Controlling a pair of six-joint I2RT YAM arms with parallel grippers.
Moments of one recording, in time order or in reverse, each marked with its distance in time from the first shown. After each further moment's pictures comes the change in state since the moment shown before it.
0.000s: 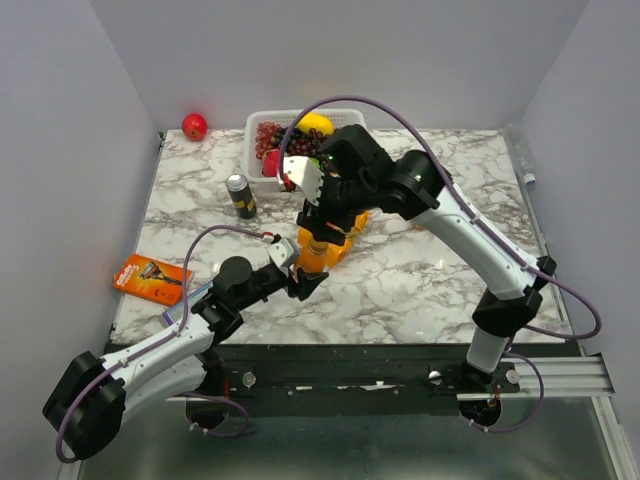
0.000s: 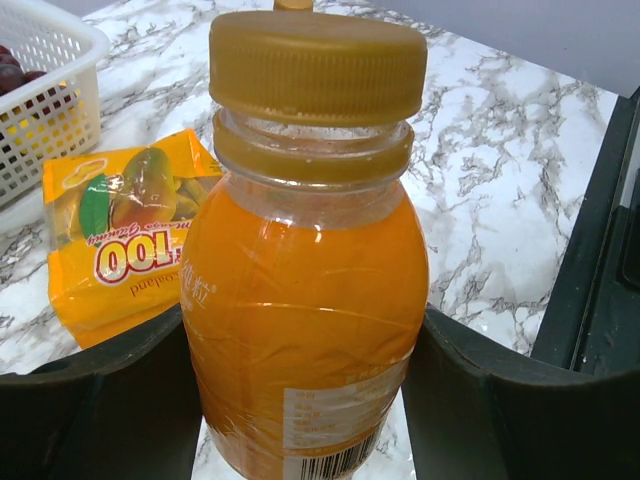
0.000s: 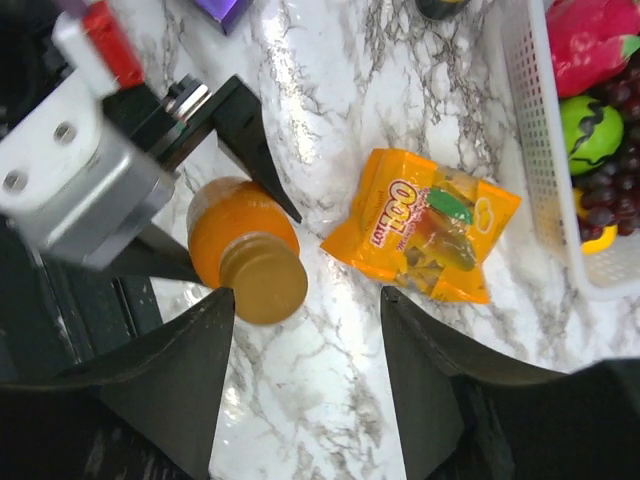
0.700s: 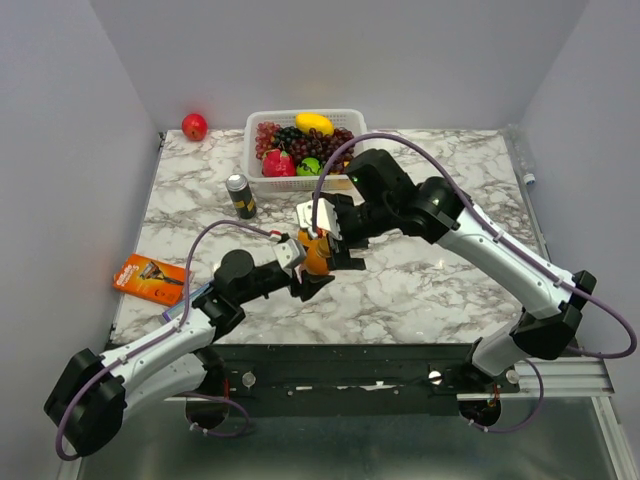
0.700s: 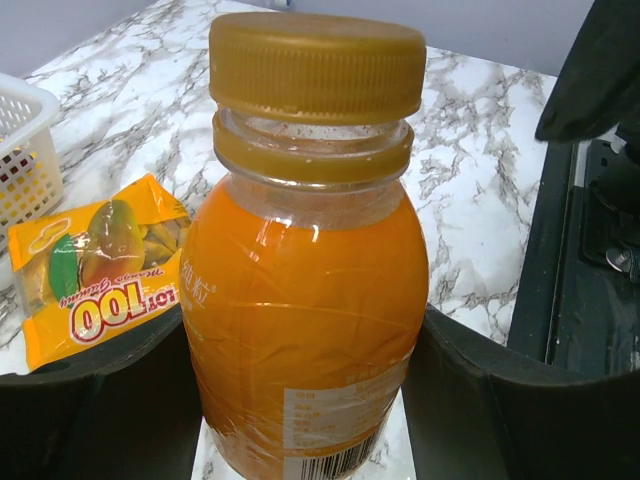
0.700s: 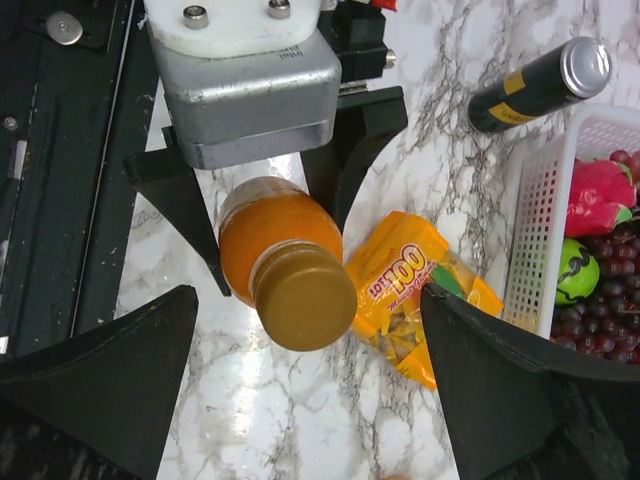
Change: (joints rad) left arm 0.000 0.015 0.061 -0.025 0.131 0.064; right arm -0.038 -0.283 -0.471 0.239 -0.282 -0.393
